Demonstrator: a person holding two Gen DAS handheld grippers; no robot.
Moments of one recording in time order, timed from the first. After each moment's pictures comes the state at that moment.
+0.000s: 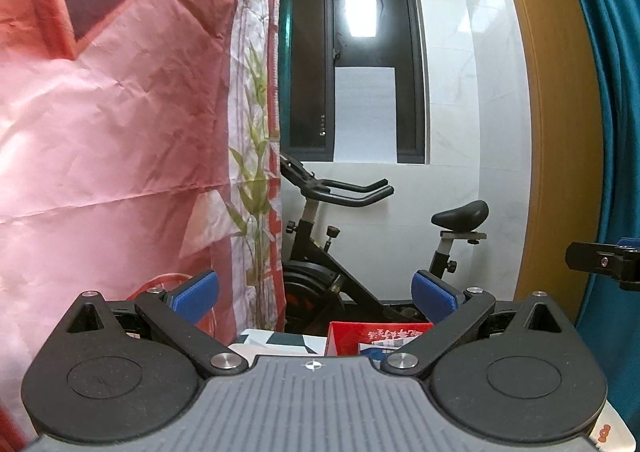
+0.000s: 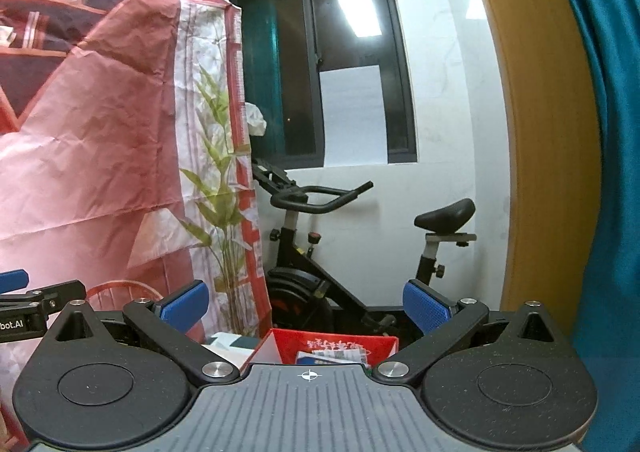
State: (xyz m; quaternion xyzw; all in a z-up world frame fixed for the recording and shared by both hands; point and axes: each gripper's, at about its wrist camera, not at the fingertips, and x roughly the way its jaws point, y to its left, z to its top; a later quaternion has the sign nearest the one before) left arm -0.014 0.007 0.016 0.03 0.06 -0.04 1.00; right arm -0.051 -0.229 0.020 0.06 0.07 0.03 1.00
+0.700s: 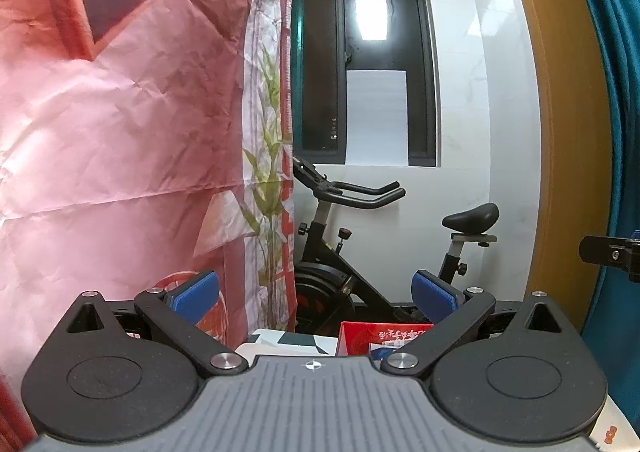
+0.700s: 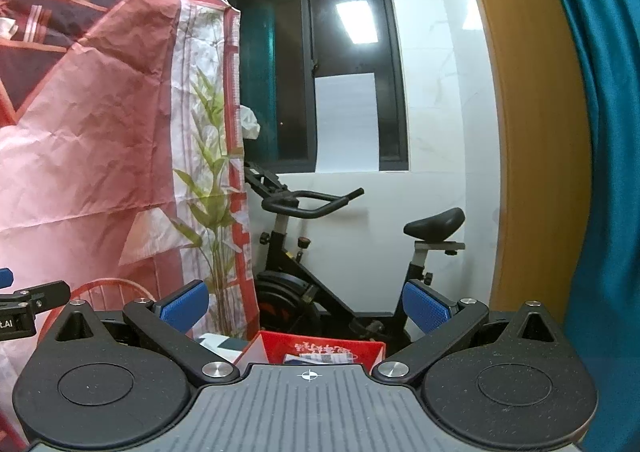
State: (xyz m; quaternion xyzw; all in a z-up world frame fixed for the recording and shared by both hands) left arm -0.022 0.013 0.014 0.03 0.06 -0.02 1.00; right arm -0.059 -0.232 0.021 0.05 0.06 0.02 1.00
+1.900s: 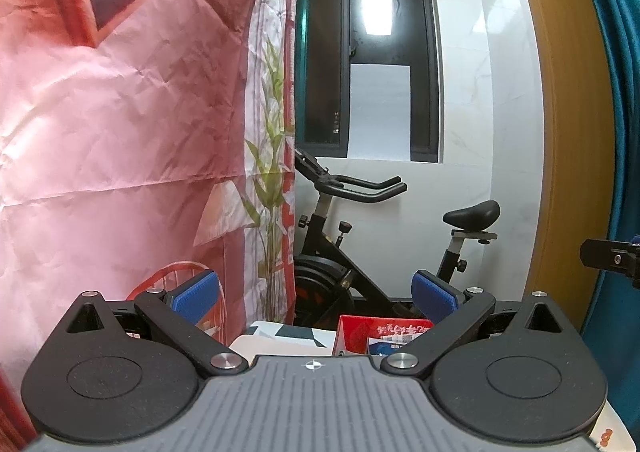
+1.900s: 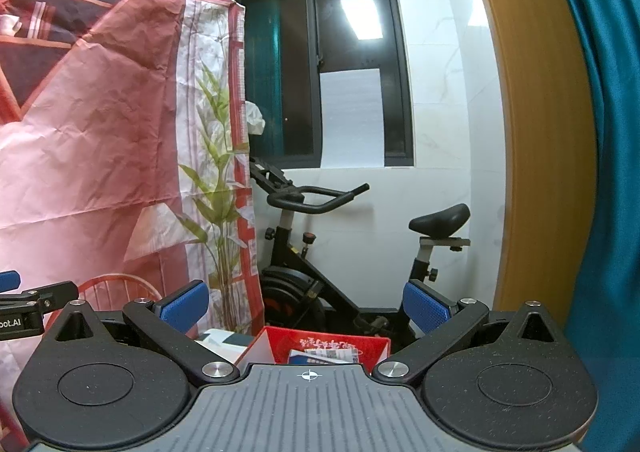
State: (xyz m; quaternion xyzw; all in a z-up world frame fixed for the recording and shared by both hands) left arm -0.017 0.017 0.014 0.02 0.07 -0.02 1.00; right arm -0.054 -0.231 0.019 0.05 0.07 0.03 1.00
